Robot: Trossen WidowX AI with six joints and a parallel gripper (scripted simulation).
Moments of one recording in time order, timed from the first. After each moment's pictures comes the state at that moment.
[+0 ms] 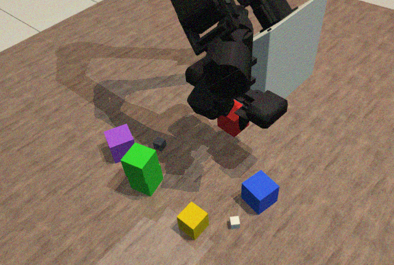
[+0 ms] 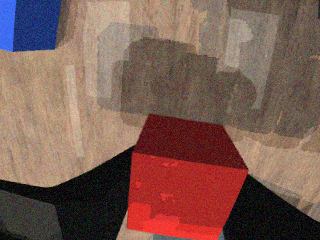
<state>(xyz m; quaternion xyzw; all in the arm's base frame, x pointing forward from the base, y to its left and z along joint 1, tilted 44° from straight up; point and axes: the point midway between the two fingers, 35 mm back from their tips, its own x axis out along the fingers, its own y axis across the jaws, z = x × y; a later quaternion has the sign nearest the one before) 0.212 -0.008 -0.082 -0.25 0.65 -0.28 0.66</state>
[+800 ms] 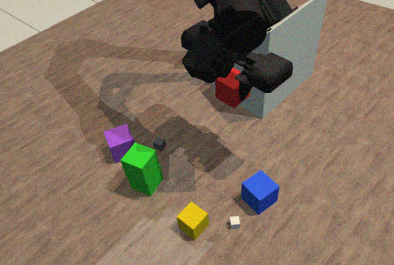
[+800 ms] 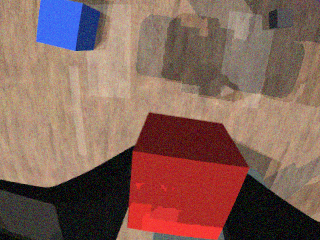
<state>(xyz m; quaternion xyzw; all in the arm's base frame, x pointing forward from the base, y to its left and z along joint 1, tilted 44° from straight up) 0.213 0.044 -0.028 -0.25 0.65 -0.28 0.66</state>
